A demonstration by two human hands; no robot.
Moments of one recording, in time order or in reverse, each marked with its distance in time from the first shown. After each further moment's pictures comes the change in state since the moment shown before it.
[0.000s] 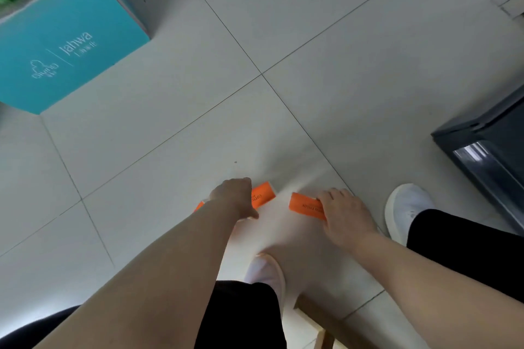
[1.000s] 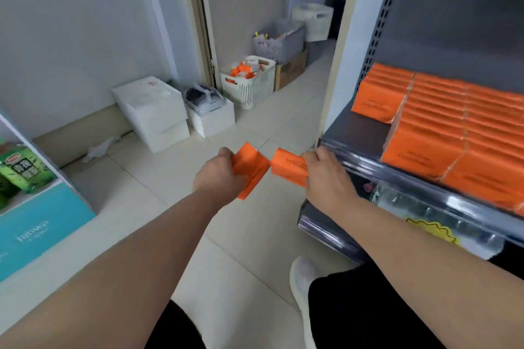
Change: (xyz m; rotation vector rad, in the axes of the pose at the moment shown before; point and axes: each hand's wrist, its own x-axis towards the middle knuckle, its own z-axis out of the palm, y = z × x) left_hand -0.232 0.158 -0.167 -0.351 0.823 0.428; right_hand -0.193 0.092 -0.226 0.068 0.782 0.284
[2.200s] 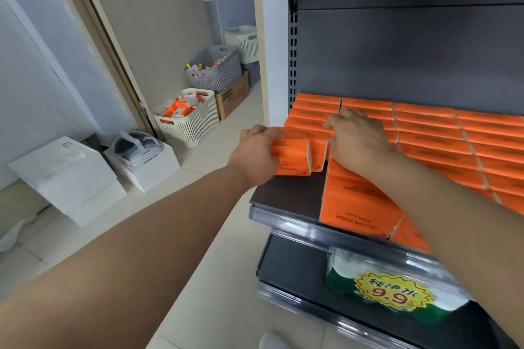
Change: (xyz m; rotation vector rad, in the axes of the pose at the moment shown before) left_hand 0.140 0.284 0.033 0.001 -0.090 0.653; right_hand 0.100 0.225 -0.148 -0.152 0.158 0.381
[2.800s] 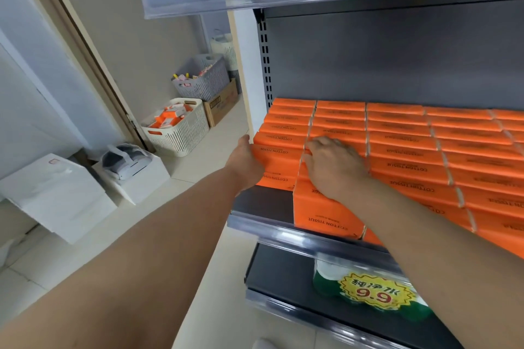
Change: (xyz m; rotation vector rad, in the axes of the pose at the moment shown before) left_hand 0.016 0.038 0.032 -0.302 -0.102 -0.355; right_hand -0.041 0.023 0.011 0.121 -0.088 0.041
